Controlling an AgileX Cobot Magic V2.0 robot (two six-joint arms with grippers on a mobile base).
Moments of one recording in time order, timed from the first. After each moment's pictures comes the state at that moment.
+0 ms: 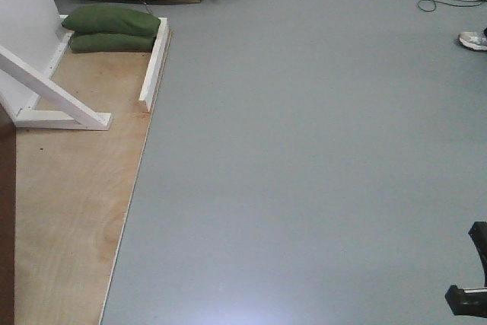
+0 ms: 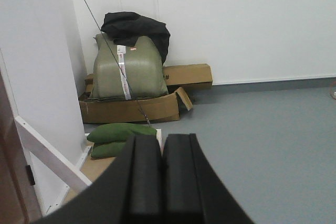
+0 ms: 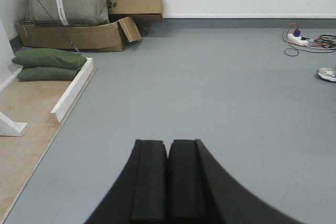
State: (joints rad) left arm -0.01 -0.01 0.03 0.11 0.06 -0.11; right arm 0.03 -0.01 0.03 0.07 0.33 -0.05
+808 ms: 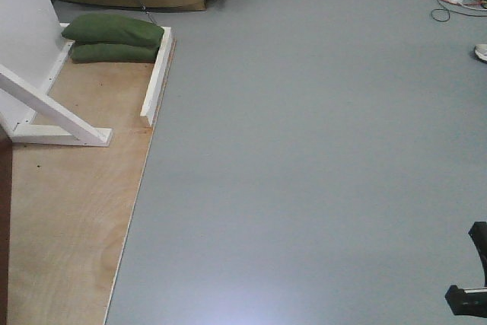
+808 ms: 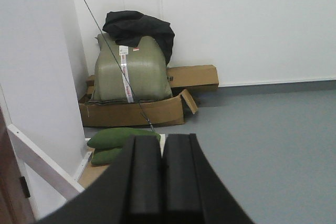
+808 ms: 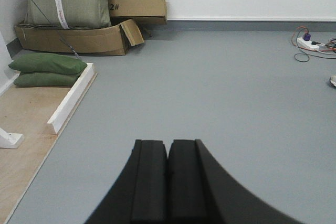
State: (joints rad) left arm -0.01 -0.01 0.03 0.11 0.06 -0.11; right arm 0.03 -0.01 0.03 0.07 0.33 -0.05
